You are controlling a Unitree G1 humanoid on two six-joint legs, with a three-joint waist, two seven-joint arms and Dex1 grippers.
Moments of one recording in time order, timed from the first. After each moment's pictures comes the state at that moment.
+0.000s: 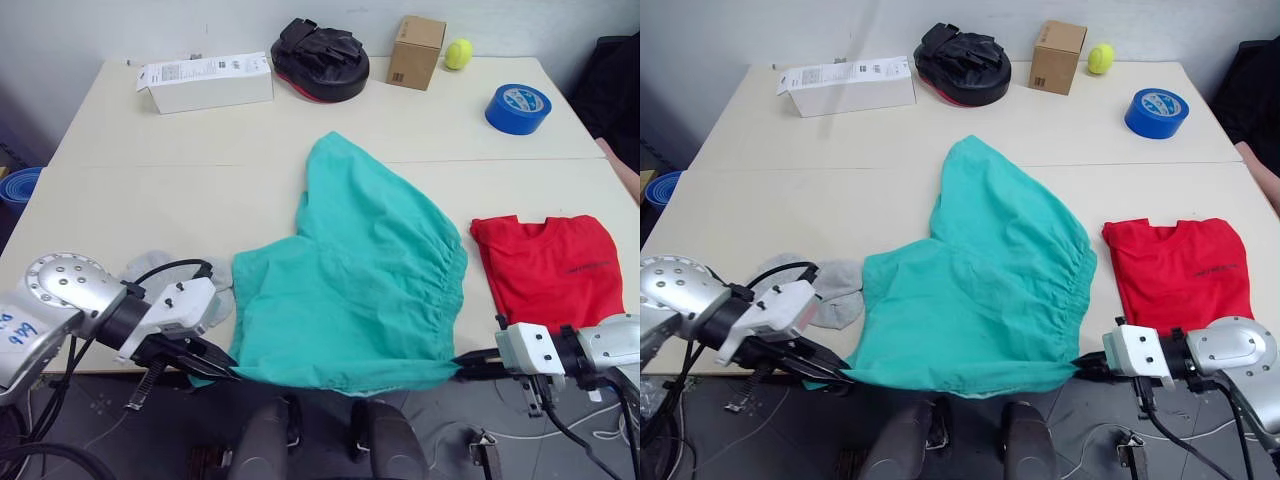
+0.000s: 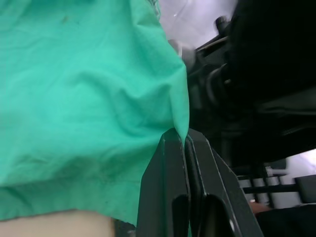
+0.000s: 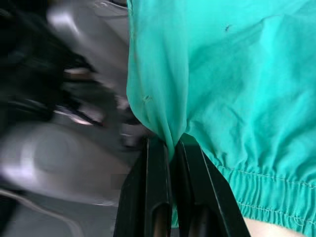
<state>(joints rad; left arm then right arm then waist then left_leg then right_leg) -0.20 1.26 0.06 -0.55 -0.70 0.75 -1.44 0.17 -1.12 -0.05 -0.26 0.50 -0.06 1.37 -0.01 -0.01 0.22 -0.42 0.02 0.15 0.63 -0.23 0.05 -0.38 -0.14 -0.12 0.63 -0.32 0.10</state>
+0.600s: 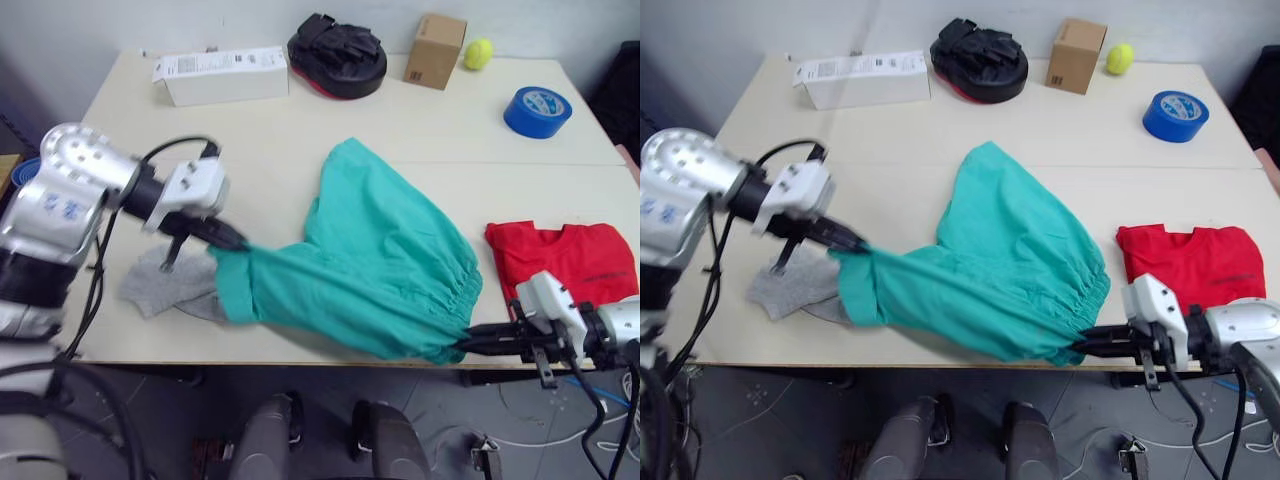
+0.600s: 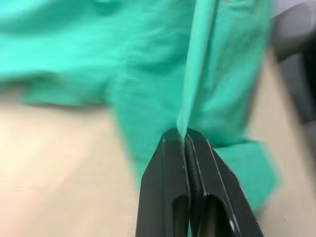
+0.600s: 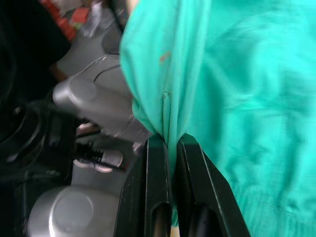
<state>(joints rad) -1.07 0.87 -0.36 0.34 -0.18 0.19 -1.50 0.04 -1.07 -0.18 -0.25 0.70 0.34 1.33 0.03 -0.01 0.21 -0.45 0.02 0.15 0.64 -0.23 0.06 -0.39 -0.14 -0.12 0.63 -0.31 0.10</state>
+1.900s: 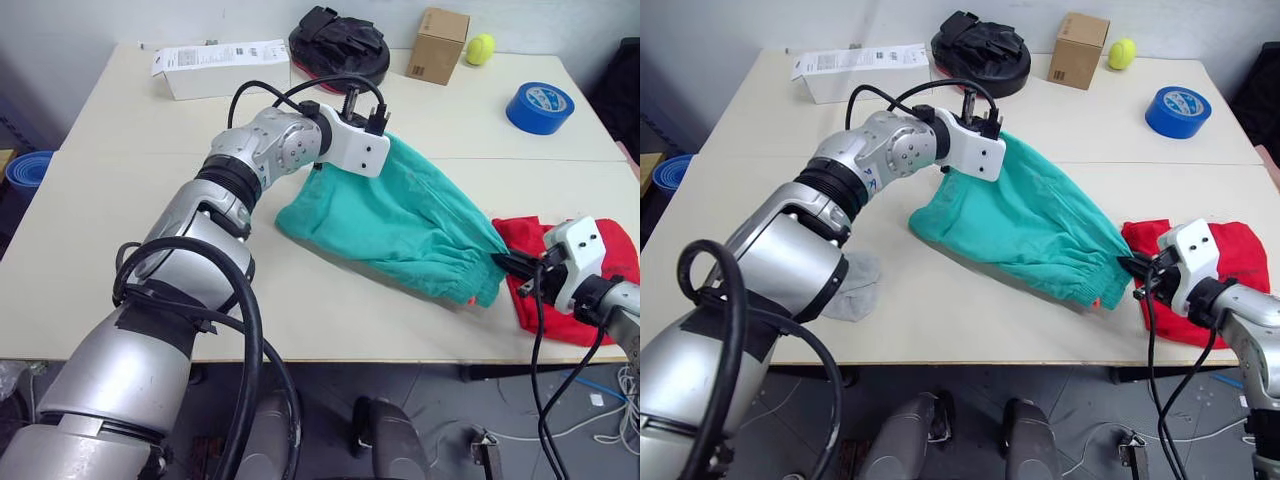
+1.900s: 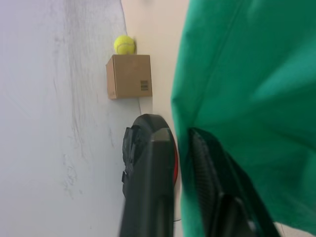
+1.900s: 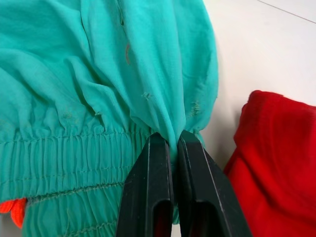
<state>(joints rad) -1.59 0.22 -0.59 1.39 0.71 -0.53 -0.15 -0.09 -0.85 -0.30 -0.12 0.47 0.51 0.75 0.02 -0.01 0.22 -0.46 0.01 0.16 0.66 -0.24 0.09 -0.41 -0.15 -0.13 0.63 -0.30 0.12</state>
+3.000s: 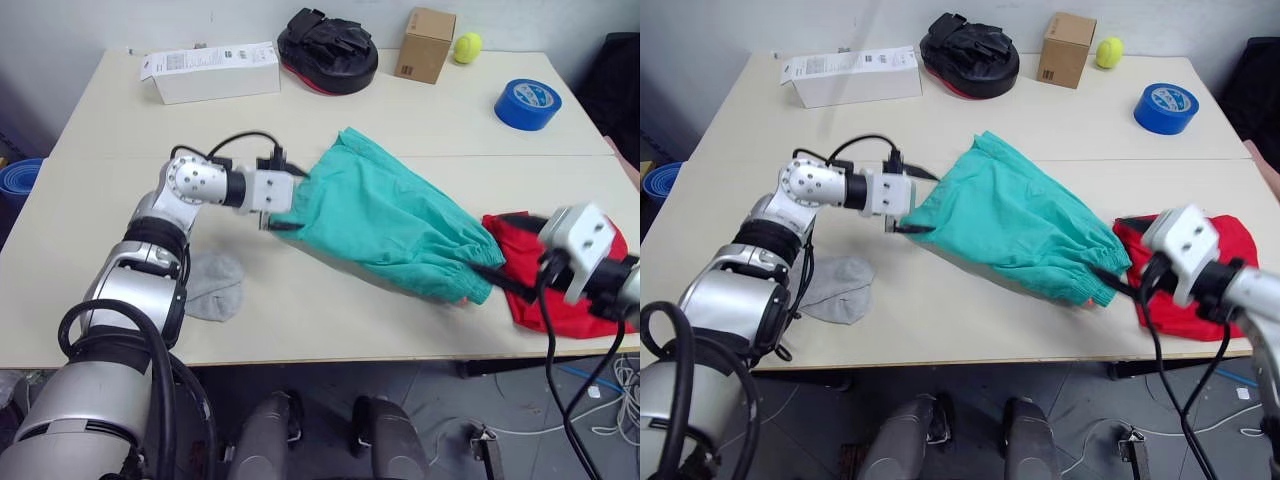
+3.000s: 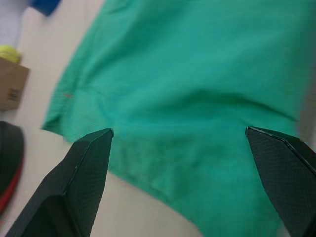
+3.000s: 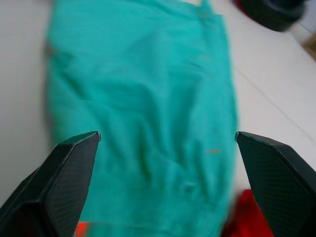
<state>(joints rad) -1.19 0.49 -0.23 1.20 0.31 -0.81 -1.02 0.06 -0.91 -0.34 -0.45 0.37 0.33 0.89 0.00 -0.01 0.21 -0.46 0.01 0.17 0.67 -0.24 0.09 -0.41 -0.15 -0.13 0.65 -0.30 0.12</state>
